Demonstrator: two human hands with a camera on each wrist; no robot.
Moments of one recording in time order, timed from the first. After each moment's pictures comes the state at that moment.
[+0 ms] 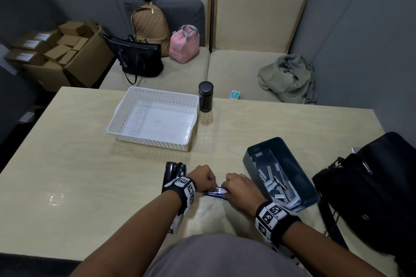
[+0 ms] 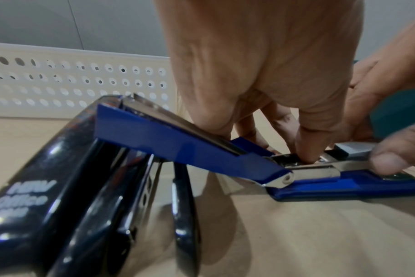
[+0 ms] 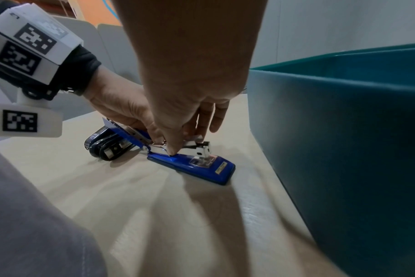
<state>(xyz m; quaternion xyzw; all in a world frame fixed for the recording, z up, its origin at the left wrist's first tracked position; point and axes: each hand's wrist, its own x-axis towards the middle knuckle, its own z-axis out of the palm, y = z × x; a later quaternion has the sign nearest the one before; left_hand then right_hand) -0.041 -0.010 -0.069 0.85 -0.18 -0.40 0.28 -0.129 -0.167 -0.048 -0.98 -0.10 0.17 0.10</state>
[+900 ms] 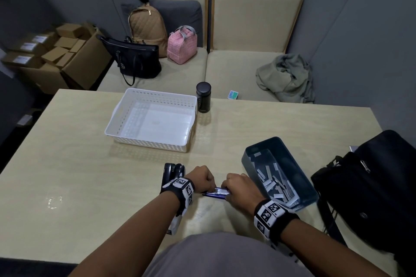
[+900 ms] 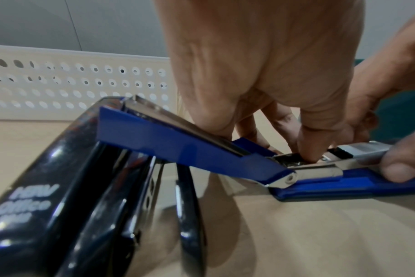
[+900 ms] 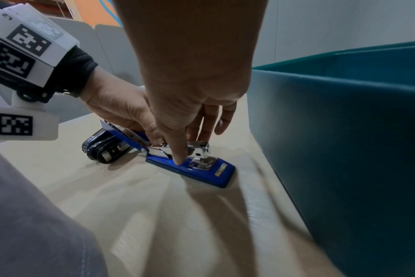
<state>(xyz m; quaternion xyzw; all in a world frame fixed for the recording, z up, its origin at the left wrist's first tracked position) -0.041 -0.010 -0.068 0.85 -0.18 -0.41 0.28 -0.127 -0.168 -0.041 -0.98 -0.08 0.18 0.10</state>
